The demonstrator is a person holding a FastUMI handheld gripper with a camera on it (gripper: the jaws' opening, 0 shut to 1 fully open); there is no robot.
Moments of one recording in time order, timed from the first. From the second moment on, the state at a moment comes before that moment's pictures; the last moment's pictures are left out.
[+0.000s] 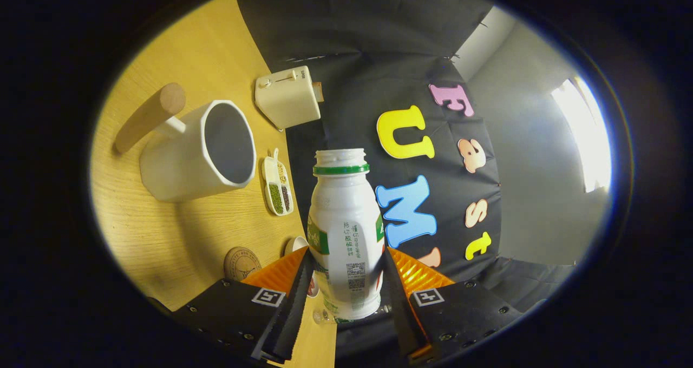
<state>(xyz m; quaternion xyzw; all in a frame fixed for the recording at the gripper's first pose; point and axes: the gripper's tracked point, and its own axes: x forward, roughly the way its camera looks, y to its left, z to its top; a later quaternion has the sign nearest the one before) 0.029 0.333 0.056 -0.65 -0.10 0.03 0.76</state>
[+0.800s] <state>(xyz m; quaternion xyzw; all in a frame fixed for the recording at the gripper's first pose) 0.029 0.347 0.063 -0.71 -0.12 0.02 0.70</state>
